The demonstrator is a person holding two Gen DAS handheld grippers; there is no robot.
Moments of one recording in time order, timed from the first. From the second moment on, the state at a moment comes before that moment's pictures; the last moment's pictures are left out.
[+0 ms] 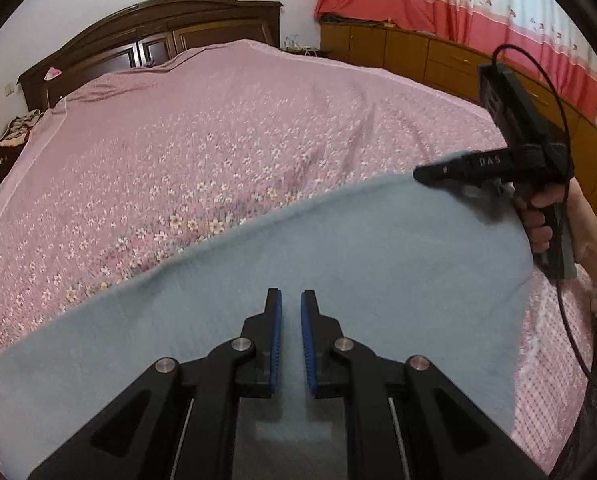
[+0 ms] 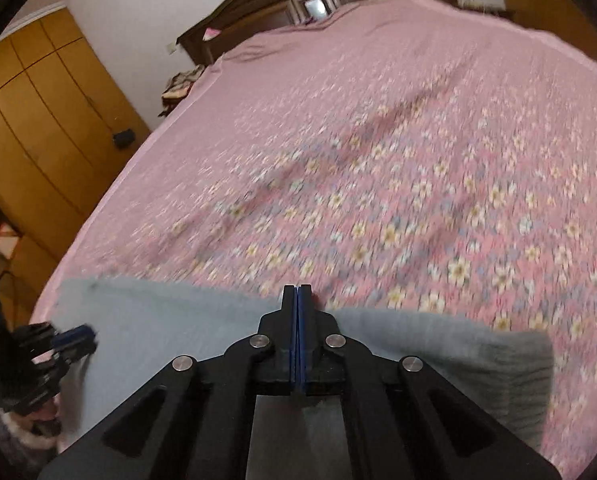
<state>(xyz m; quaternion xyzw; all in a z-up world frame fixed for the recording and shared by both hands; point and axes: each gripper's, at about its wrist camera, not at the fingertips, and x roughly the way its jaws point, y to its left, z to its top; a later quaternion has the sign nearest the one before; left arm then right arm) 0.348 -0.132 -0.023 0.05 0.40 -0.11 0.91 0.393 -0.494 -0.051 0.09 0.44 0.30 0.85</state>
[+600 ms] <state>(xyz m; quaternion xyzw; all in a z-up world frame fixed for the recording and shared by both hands) 0.454 -0.244 -0.041 0.12 0.43 -0.14 0.88 0.378 -0.596 -0.049 0.17 0.43 0.26 0.84</state>
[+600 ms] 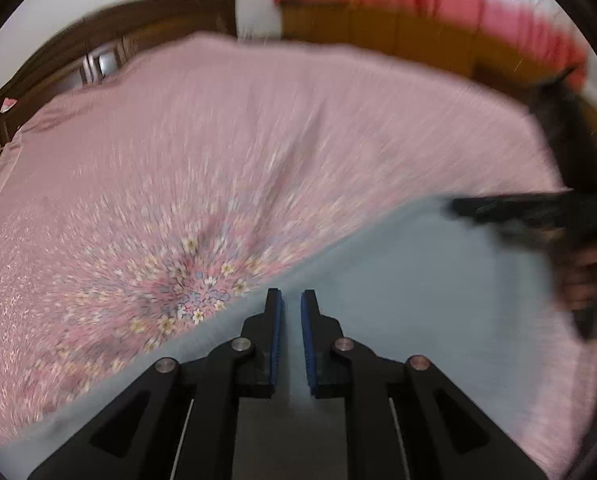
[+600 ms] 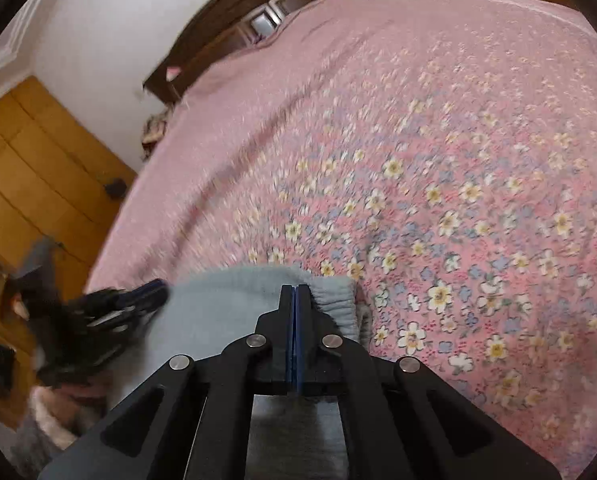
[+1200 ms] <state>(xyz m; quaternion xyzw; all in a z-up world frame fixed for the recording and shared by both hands) 0.444 -0.388 -0.007 0.13 0.40 -0.26 0.87 0.268 -0.687 -0.067 0.28 0.43 0.28 0.81</state>
